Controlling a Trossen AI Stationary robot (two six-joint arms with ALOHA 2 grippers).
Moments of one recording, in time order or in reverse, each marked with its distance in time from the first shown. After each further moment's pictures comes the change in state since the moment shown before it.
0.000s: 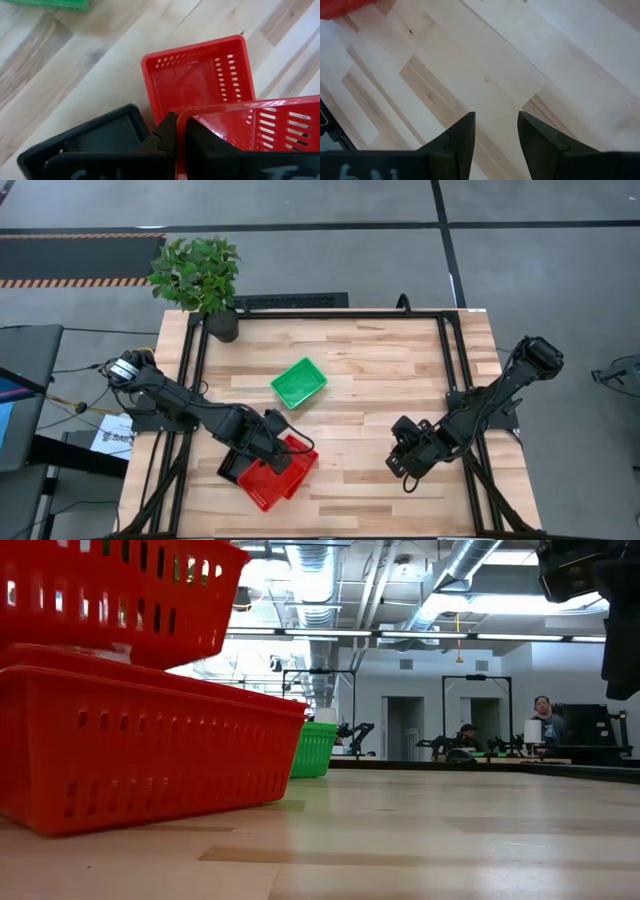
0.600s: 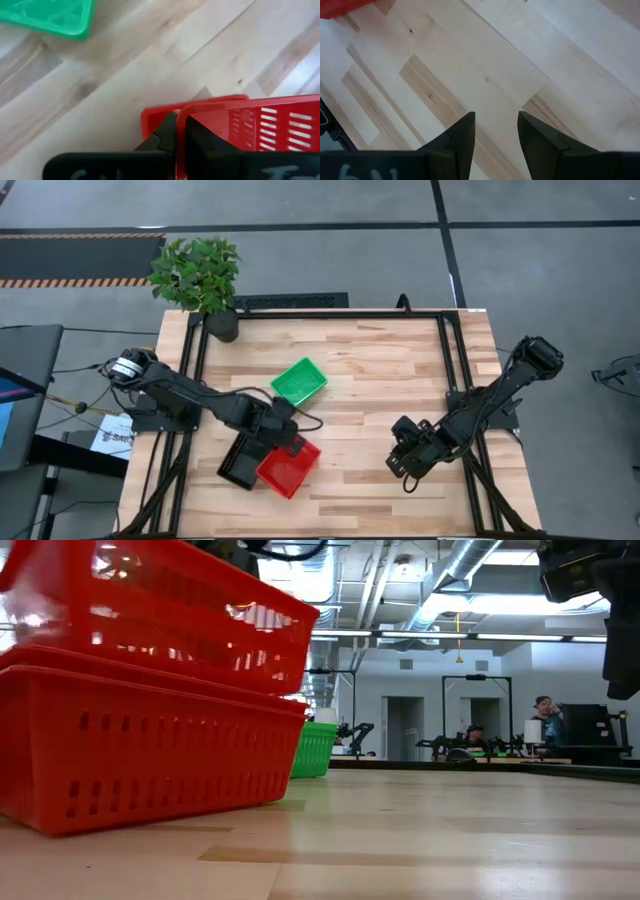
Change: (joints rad) left arm 0.131 0.001 -0.120 0.238 0.024 -0.012; right arm 0.000 0.000 0.000 -0.001 0.000 0.001
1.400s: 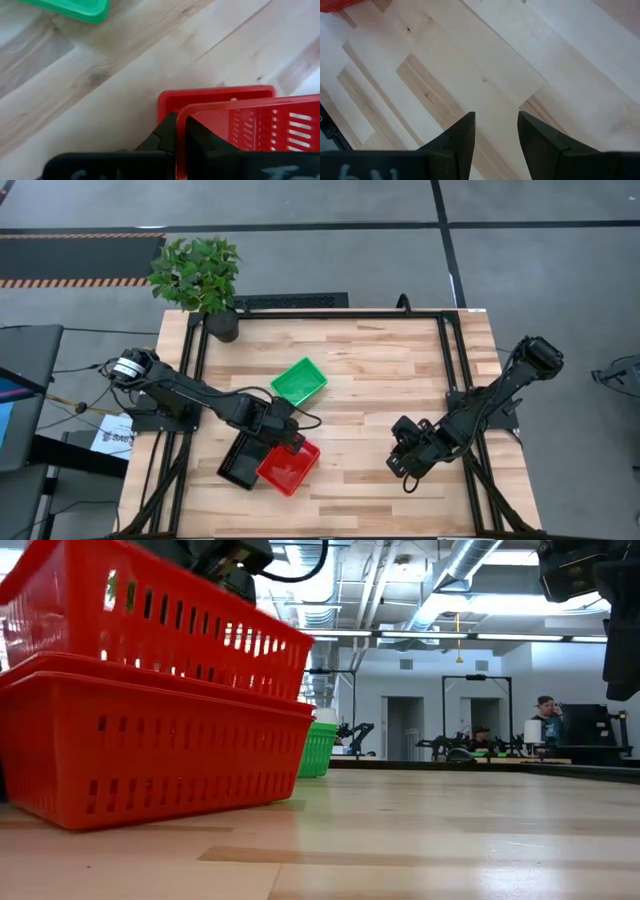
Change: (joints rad) left arm 0.014 0.009 -0.032 -0.002 0.029 -0.038; right arm 0.000 0.000 0.000 -0.008 0.001 -0.022
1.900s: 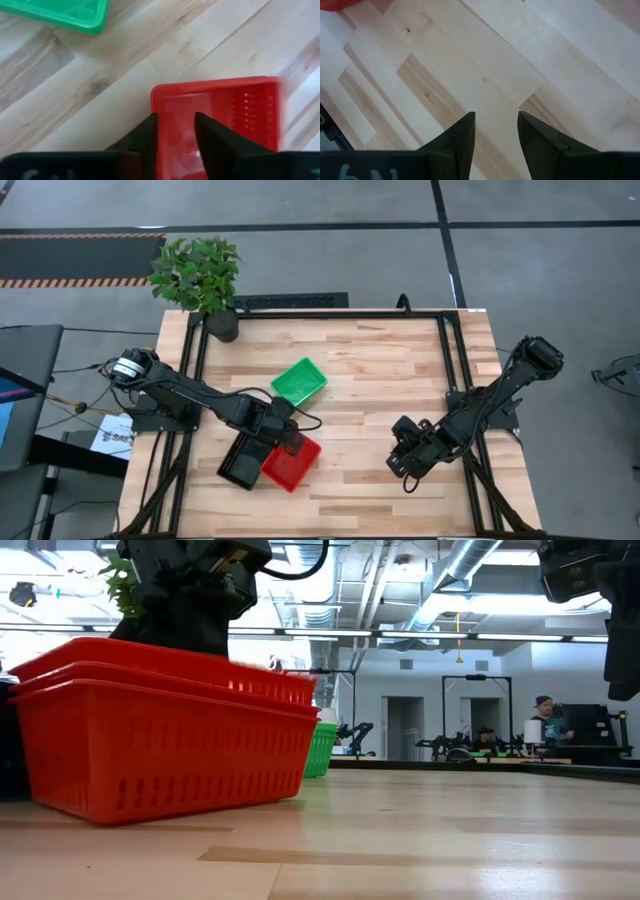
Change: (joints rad) left arm 0.000 0.000 0.000 0.005 -0.033 0.034; right arm 0.002 0.000 0.000 -0.001 0.000 0.021
